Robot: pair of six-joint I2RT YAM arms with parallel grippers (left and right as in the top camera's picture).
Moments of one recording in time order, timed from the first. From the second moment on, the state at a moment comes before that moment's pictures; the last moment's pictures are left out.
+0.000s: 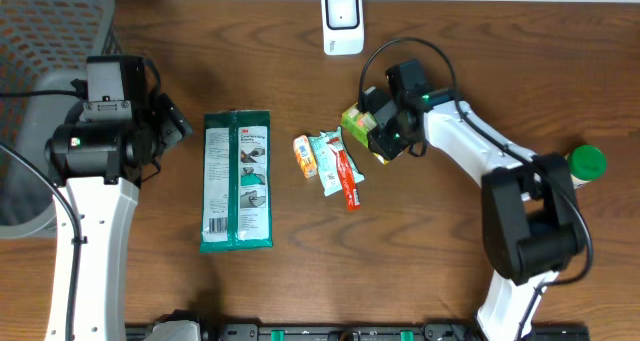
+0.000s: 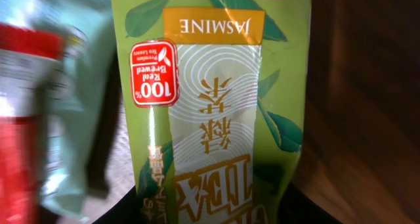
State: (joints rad) left arm 0.05 1.32 1.38 -1.11 -0.22 -0.53; right arm 0.33 1.97 1.34 -0.64 -0.20 -0.33
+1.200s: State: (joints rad) left arm 0.05 1.32 1.38 -1.11 -0.22 -0.53; right arm 0.25 2.12 1.97 -0.24 -0.81 0.46
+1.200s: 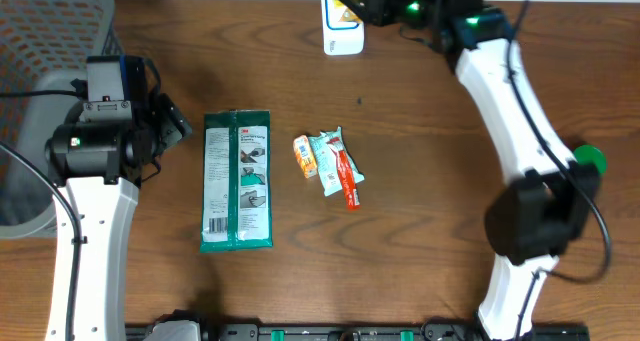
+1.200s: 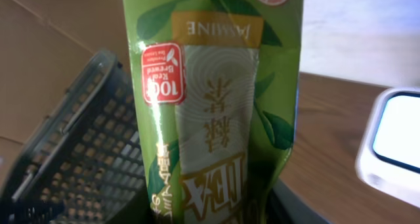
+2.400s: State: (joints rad) left arm 0.05 1.32 1.38 -1.11 -0.22 -0.53; right arm 0.18 2.53 1.96 0.28 -0.98 1.04
